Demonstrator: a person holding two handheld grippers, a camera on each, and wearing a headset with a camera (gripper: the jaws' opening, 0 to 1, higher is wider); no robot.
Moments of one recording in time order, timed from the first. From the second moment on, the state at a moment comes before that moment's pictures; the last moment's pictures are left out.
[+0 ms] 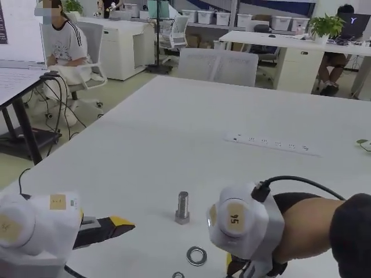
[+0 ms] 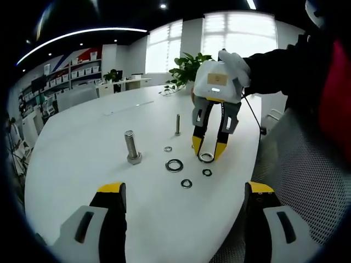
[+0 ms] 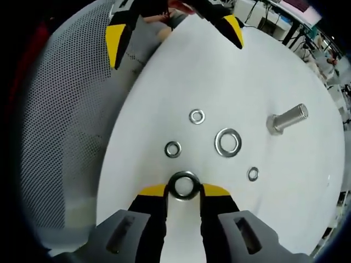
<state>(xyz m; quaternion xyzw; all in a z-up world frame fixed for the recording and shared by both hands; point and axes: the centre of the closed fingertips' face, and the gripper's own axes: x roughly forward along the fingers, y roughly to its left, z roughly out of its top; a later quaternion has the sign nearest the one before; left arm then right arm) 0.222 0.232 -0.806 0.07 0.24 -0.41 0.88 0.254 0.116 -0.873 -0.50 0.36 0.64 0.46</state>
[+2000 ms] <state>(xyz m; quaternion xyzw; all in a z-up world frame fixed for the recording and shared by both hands) 0.259 0.264 -0.802 0.05 0.19 -0.31 0.93 0.330 0.195 -0.755 -0.51 0.26 0.63 0.52</state>
